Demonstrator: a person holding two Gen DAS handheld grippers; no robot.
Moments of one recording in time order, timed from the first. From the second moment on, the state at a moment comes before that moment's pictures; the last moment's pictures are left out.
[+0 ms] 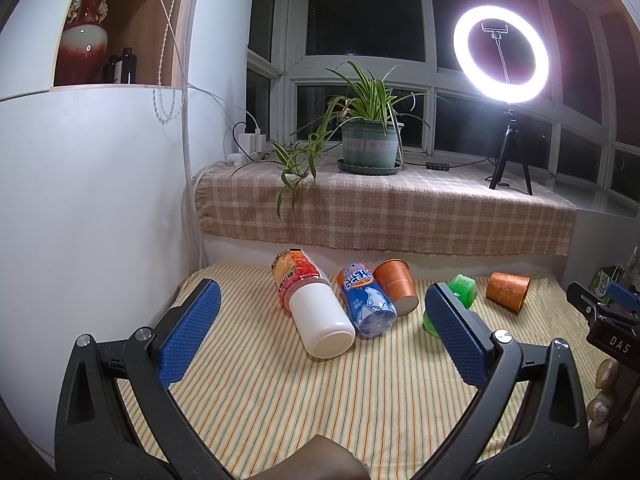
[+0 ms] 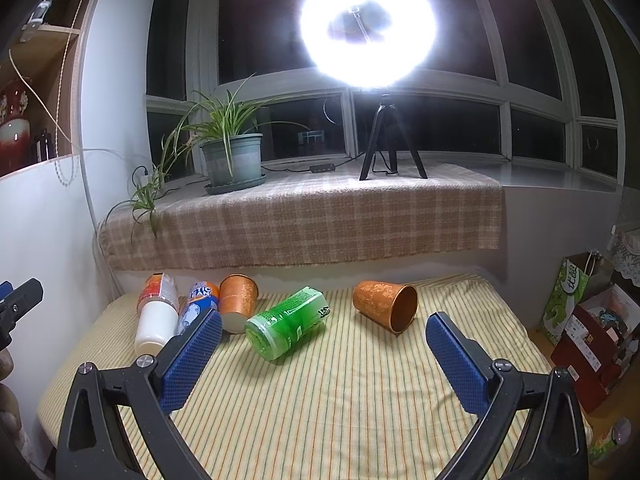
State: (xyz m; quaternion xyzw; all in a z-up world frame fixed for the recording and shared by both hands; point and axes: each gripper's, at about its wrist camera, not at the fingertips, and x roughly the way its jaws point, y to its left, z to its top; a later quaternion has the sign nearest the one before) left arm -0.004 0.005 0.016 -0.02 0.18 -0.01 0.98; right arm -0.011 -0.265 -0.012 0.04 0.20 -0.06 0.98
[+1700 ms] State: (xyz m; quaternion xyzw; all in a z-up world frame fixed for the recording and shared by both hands) left arm -0.002 0.023 -0.005 -0.03 0.19 0.02 0.98; right arm 0.010 -0.242 -0.023 0.02 0.23 -0.02 0.97
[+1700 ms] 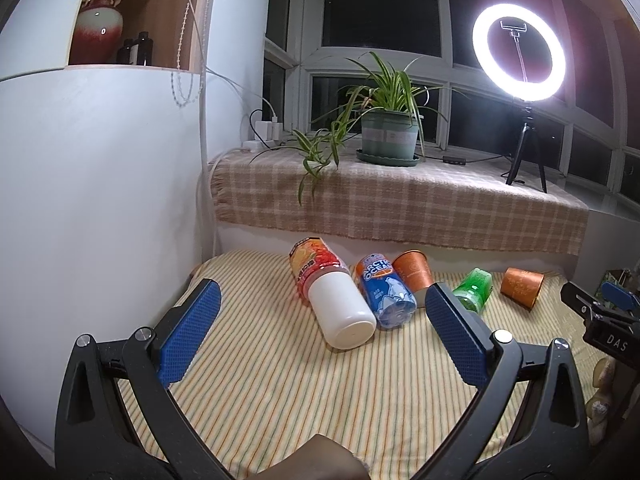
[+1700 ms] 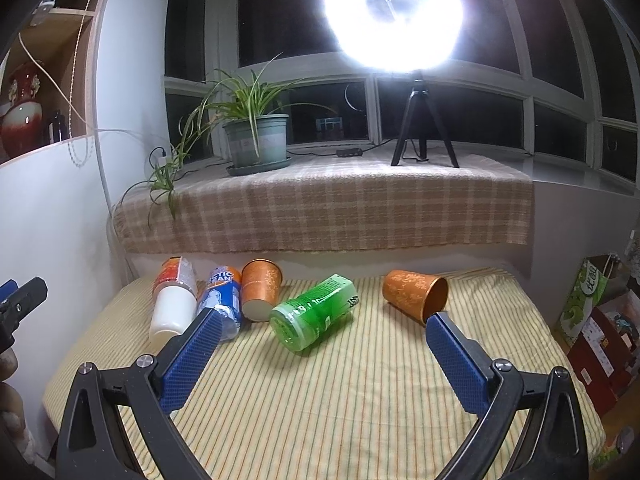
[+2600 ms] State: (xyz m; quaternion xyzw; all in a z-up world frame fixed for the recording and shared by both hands) left arm -0.005 0.074 -0.037 -0.04 0.24 0.06 0.97; right arm 0.211 -0.226 -0.062 0.10 0.43 0.14 0.89
